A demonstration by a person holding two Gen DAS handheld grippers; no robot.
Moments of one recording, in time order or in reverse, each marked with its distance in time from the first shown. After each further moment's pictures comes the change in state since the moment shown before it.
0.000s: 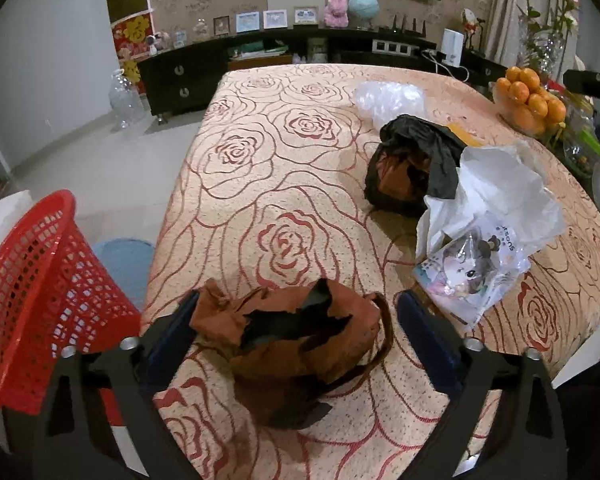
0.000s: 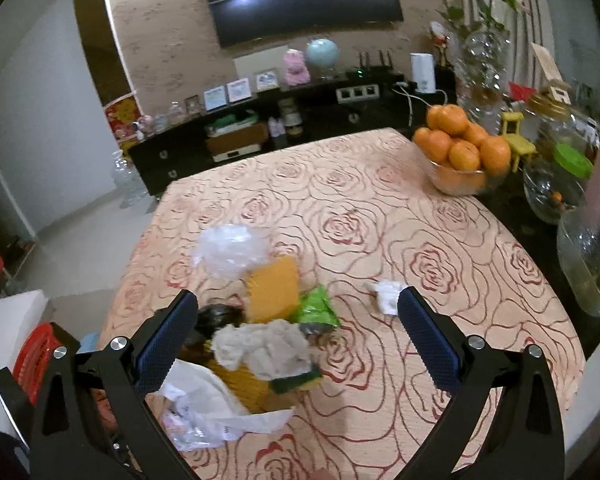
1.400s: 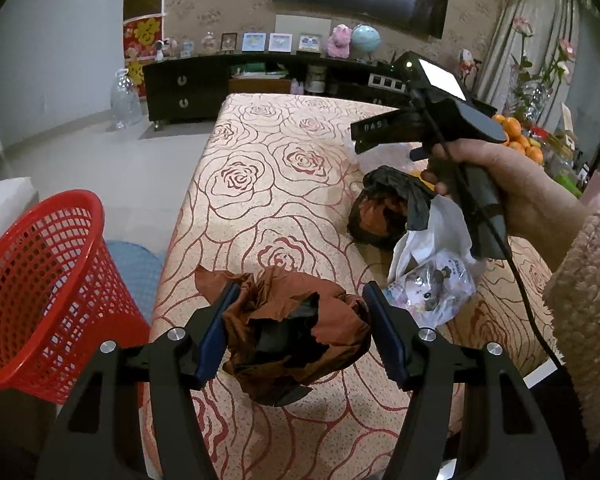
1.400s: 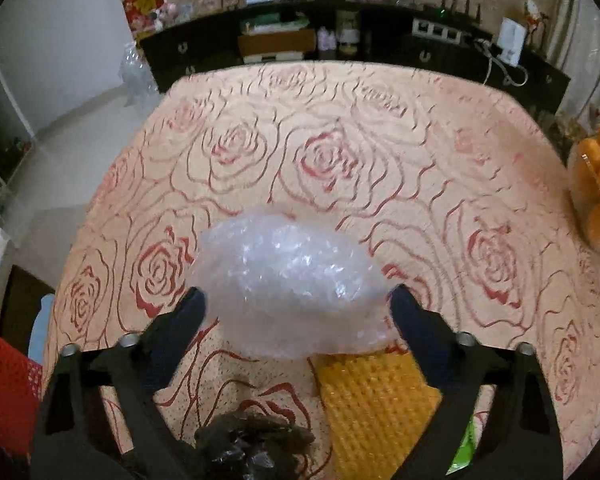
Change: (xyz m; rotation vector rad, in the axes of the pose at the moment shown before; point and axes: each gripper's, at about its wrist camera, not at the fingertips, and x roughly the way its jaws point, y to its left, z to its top) left arm -0.045 0.012 -0.001 -0.094 -0.094 -0.080; right arm 0.218 0.103 0.036 -0.231 0.345 0.025
